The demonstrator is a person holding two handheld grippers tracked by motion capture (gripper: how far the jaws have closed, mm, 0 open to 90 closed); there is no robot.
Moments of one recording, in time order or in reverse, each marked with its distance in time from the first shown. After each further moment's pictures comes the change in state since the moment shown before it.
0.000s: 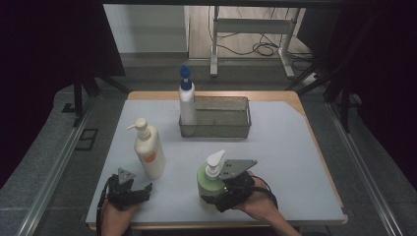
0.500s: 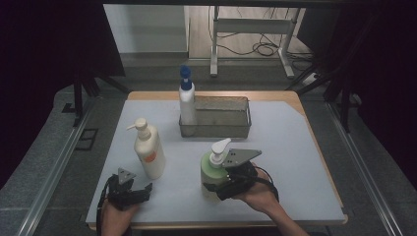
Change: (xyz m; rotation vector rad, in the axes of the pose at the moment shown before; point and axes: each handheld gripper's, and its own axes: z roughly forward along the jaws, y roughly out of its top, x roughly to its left) left arm 0.000 0.000 0.000 0.000 0.000 0.004; right arm -0.018 0.011 -0.006 -0.024 -0.071 0.047
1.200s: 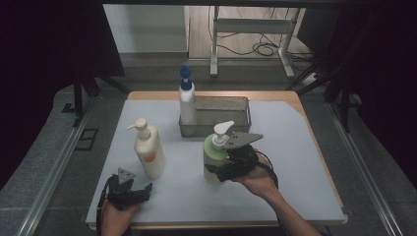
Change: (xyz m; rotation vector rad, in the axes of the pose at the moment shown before) left arm 0.000 0.000 0.000 -0.001 -0.001 -0.001; right arm -0.028 0.022 0.000 -0.012 -0.098 0.029
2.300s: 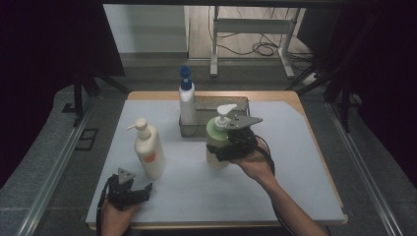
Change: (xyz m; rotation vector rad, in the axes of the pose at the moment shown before) left arm 0.000 0.000 0.000 -0.002 0.001 0.000; right arm -0.034 0.018 0.013 -0.006 -0.110 0.064
